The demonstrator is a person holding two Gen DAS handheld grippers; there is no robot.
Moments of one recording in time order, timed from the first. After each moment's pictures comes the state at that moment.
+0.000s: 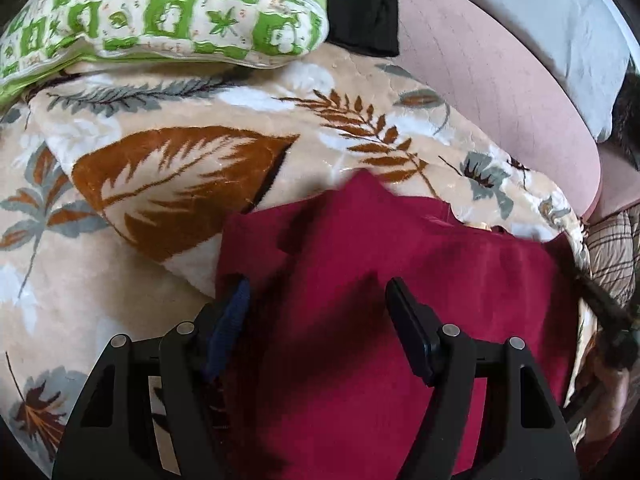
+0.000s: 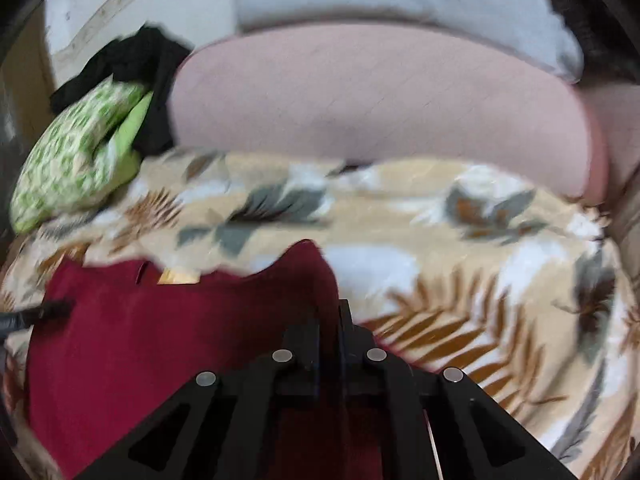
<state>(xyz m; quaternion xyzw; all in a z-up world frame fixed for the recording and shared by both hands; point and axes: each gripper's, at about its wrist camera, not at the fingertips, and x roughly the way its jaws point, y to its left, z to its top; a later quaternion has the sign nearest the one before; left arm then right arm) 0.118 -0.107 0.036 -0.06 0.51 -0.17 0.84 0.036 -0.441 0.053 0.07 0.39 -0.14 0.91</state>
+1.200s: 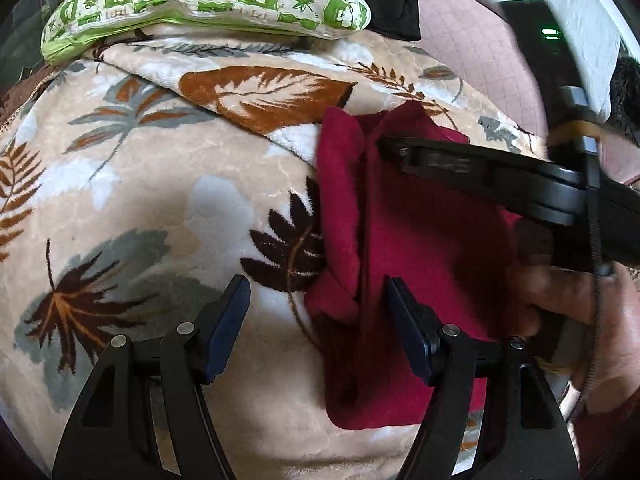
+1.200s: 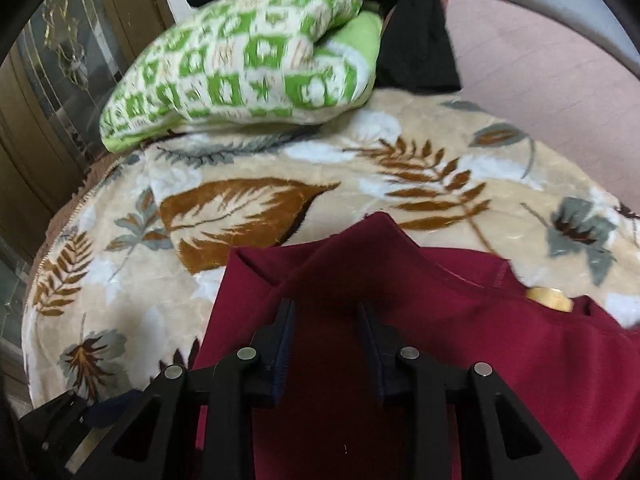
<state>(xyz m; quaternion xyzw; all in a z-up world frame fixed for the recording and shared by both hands) 0.027 -0.046 0.017 -0.04 0.50 -0.14 0.85 0.134 -0.182 0.022 0.04 0.45 0.09 0.89</state>
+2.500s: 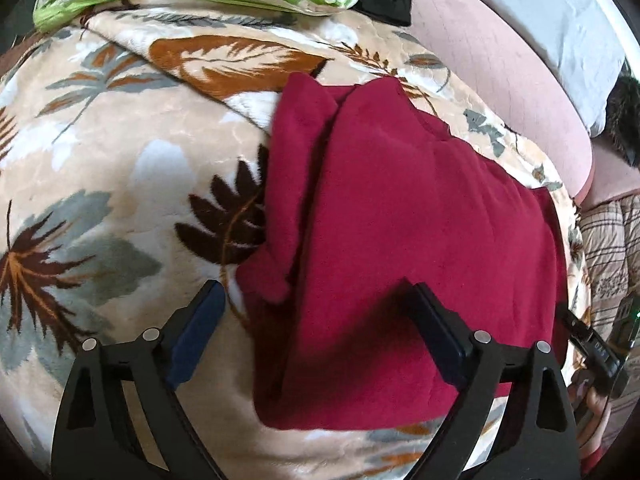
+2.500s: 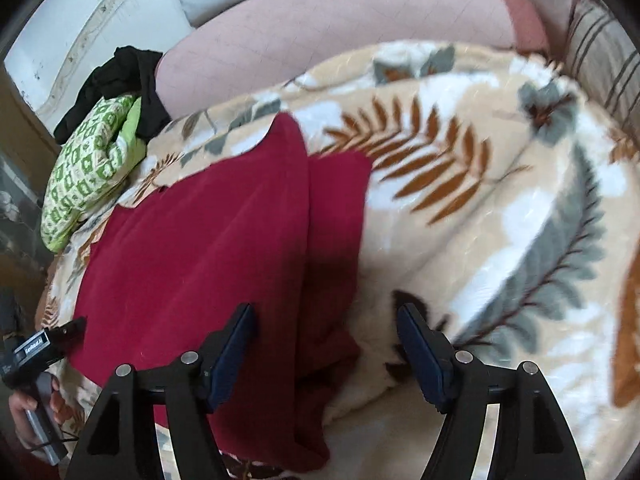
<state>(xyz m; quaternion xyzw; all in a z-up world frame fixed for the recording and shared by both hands) 0.024 -0.071 0.005 -0.08 0.52 -0.16 0.83 -0.089 -0.443 -0.001 0.24 0.41 -0.06 0.88</state>
